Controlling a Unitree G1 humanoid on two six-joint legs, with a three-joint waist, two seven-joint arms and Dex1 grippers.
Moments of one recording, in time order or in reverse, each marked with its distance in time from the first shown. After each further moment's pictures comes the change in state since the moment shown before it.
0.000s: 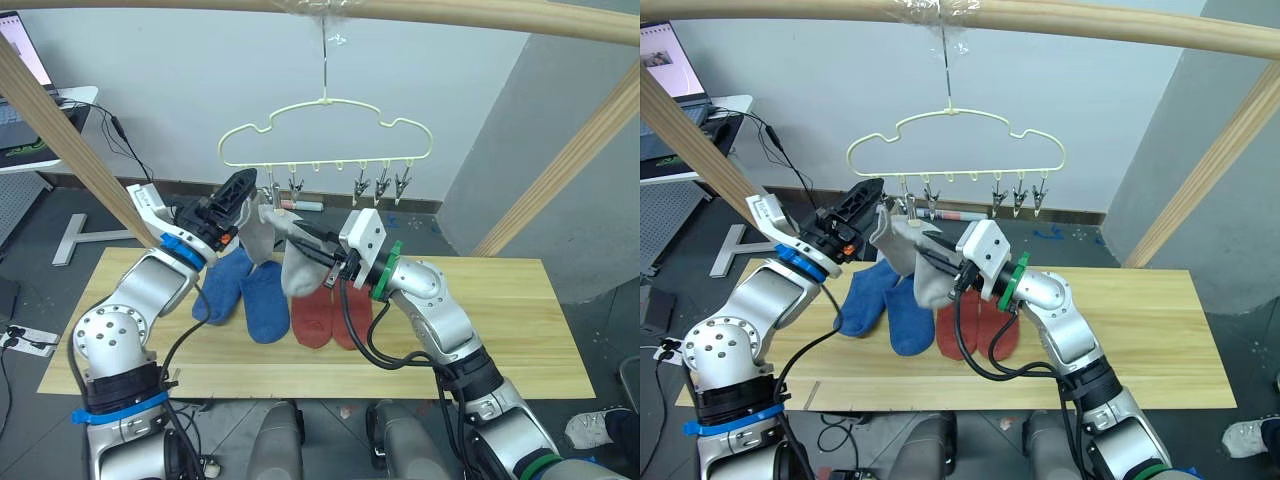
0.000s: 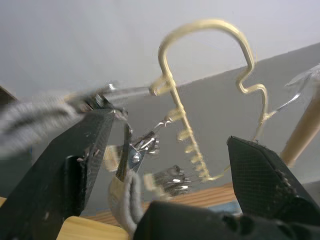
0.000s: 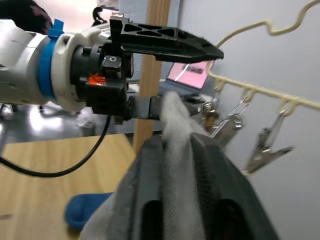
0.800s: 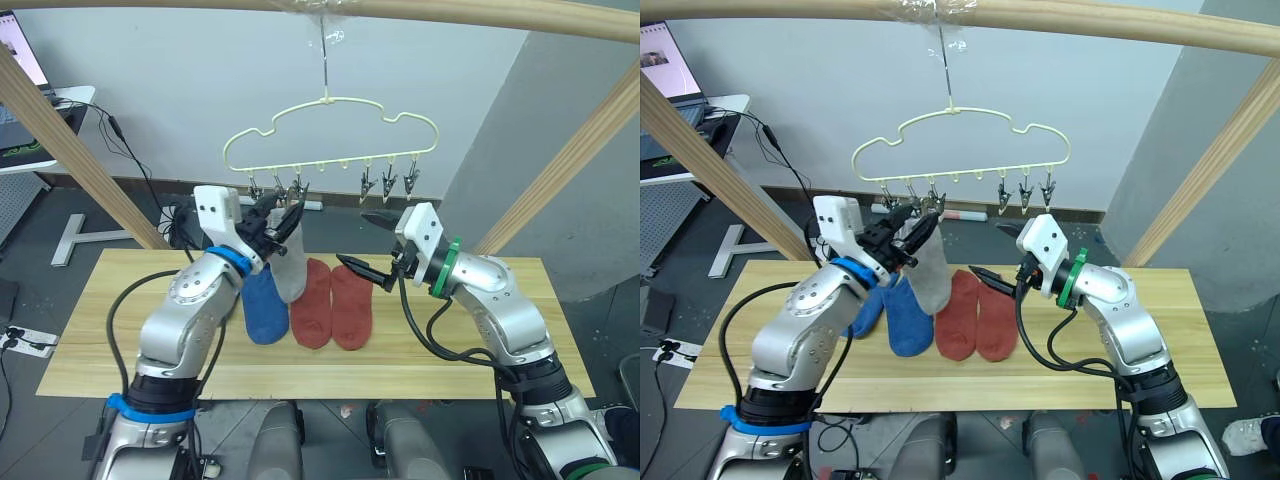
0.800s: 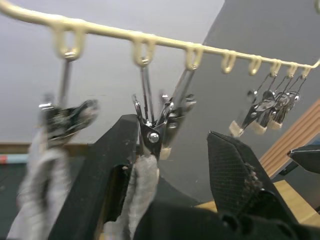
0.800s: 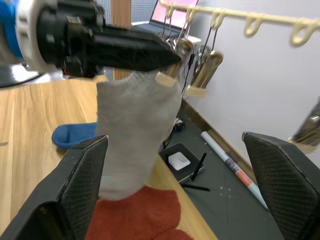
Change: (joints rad) left arm 0.011 -0.032 -0.433 -0.050 0.925 -0.392 -0.283; right arm 0.055 -0.270 -0.146 -0.199 0.062 0.220 0.063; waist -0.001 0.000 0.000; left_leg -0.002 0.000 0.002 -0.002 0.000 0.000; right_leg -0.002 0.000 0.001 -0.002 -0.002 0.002
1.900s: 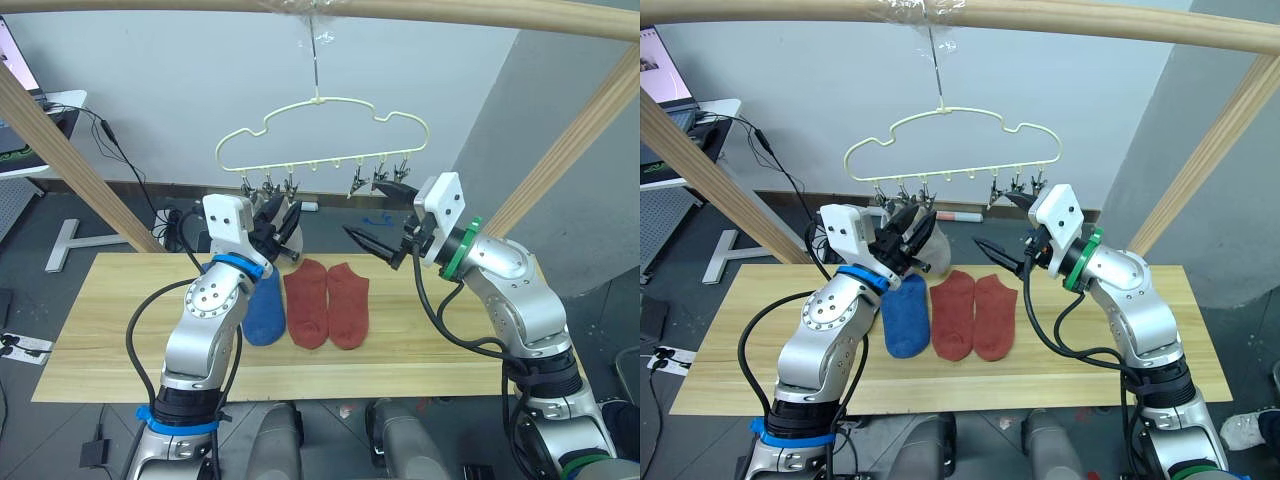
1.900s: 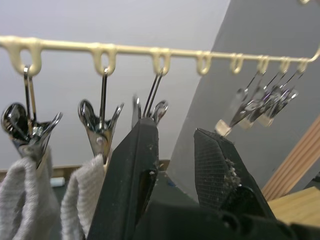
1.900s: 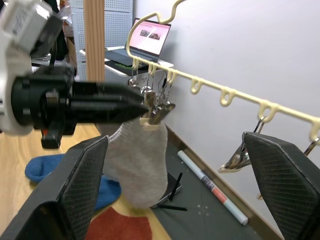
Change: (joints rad) left arm 0.061 -0.116 0.019 -0.034 0.230 -0.069 0.005; right arm -0.053 0.001 -0.071 -0.076 0.039 0.070 -0.066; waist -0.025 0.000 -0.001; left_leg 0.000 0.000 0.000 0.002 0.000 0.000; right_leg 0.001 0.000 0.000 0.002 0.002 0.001
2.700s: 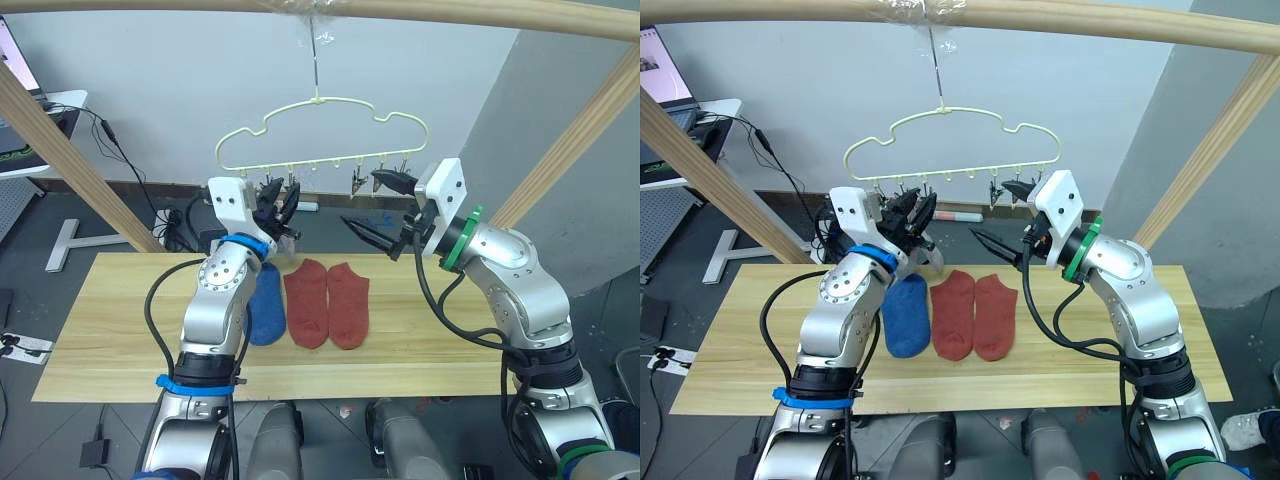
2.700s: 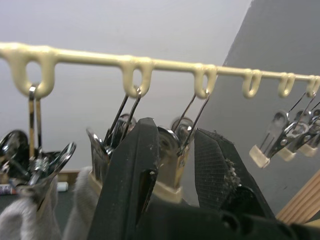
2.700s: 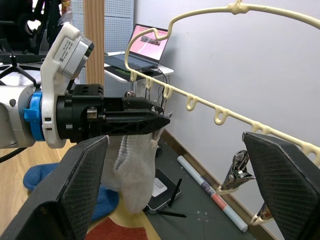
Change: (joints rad) left arm -0.159 -0.043 0.032 0.234 0.023 -0.093 -0.008; right arm -0.045 0.000 -0.006 -0.001 0.019 0.039 -0.003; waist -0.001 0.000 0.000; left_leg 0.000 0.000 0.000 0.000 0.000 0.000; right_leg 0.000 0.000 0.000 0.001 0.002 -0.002
